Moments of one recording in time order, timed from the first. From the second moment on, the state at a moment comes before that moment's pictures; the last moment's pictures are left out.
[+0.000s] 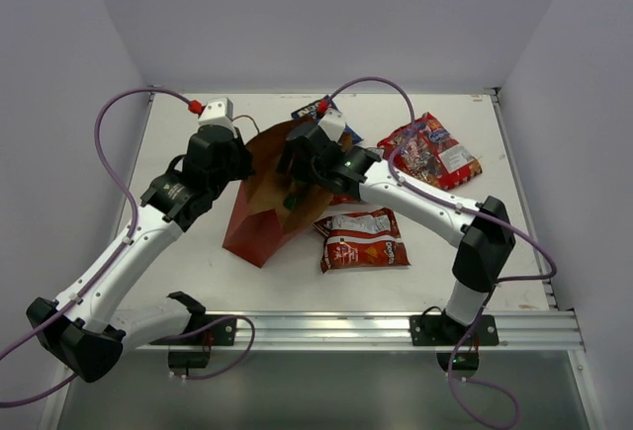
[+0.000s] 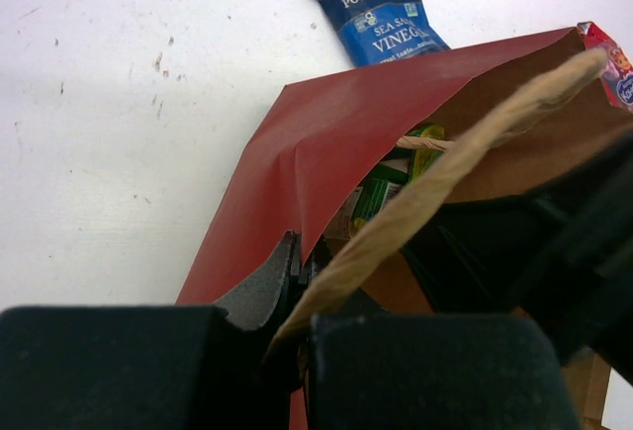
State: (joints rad) left arm -0.54 1.10 1.15 -0.56 -0.33 -0.52; right arm 0.92 1.73 1.59 -0.55 0.43 0.97
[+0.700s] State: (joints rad) left arm -0.54 1.07 1.15 -0.56 -0.32 -0.52; right arm 0.91 1.92 1.66 -0.72 0.38 1.16
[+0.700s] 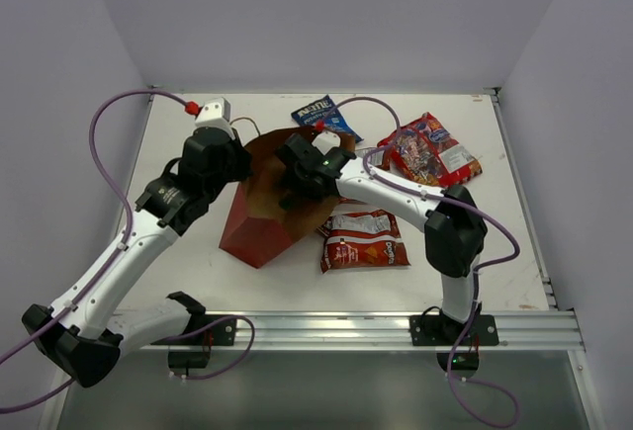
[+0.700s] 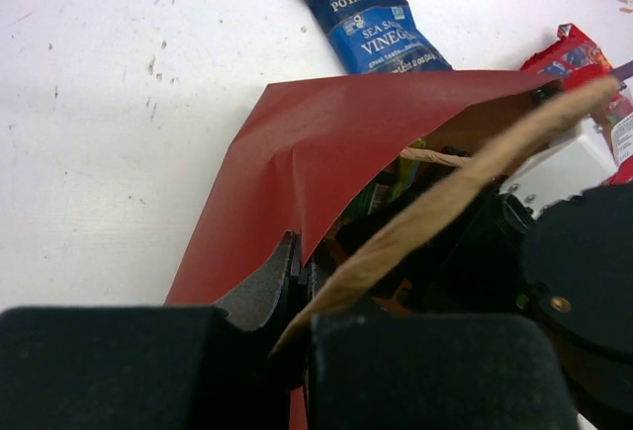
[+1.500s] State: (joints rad) left arm -0.55 1.01 1.10 -0.58 -0.32 -0.52; right arm 0.90 1.82 1.60 -0.59 0.38 1.06
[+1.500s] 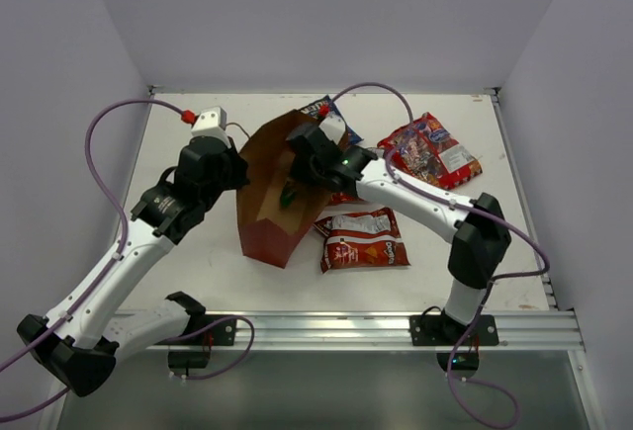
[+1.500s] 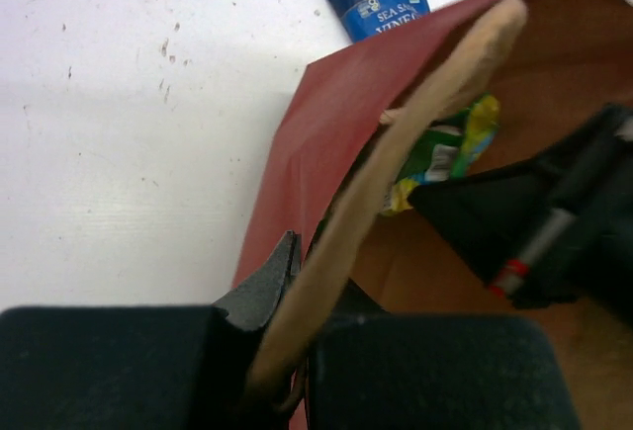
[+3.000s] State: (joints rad) left arm -0.51 1.17 1.11 -0.52 -0.41 -0.50; right arm 0.61 1.01 1.57 -0.39 0.03 0.58
